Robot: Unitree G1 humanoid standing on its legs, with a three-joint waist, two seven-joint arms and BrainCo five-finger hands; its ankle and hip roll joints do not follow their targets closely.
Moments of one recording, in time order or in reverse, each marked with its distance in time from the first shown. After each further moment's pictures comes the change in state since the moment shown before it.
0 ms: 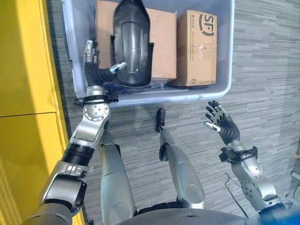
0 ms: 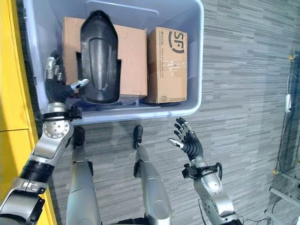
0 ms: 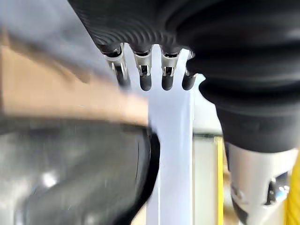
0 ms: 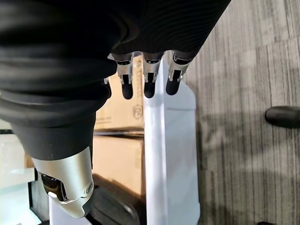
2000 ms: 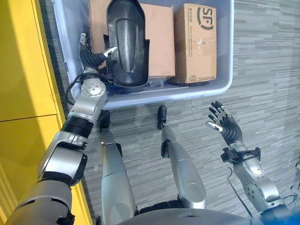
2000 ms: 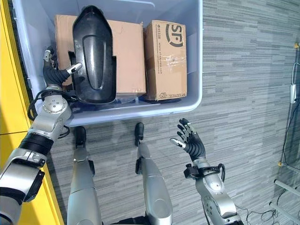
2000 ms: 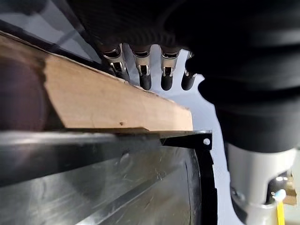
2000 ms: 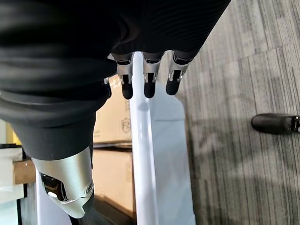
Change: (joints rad) left arm -0.391 0.091 -0.181 0.467 -0.207 0.094 0.024; right arm 0.011 -0.013 0.000 -0.013 0.000 0.024 -0.025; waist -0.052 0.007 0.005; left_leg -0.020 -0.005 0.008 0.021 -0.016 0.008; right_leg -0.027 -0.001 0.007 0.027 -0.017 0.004
